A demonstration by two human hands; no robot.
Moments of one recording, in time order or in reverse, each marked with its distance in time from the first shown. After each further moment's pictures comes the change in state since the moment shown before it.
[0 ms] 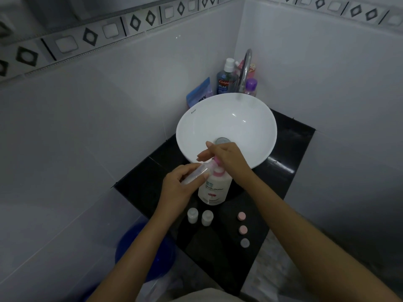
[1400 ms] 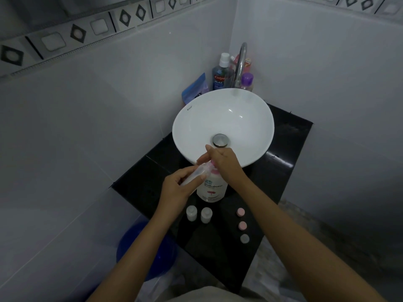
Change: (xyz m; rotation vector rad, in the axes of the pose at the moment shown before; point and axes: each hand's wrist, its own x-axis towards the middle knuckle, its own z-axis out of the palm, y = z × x) left_hand -0.004 -0.005 0.005 -0.092 -0.027 -0.074; right_hand -0.007 0.020 0.009 0.080 0.048 0.113
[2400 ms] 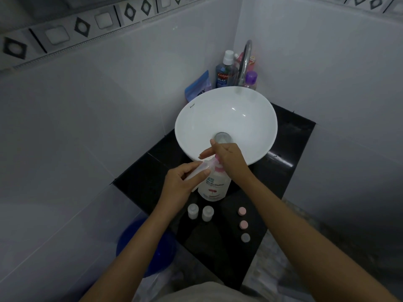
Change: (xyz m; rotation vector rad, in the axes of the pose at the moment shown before) left_hand 0.007 0.006 -0.004 -0.004 -0.052 0.031; right_hand 0.007 -0.003 -0.003 -0.018 -0.002 -0.028
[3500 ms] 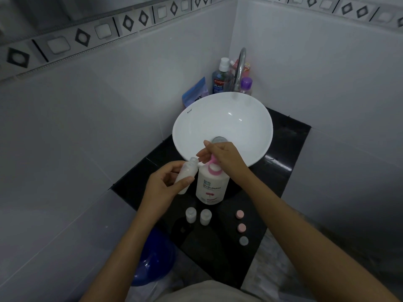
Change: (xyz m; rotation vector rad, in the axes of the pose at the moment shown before) left_hand -0.009 0.007 -0.028 0.206 0.027 0.098; right_hand -0.002 -0.016 -0.005 0.012 -0.022 -0.045
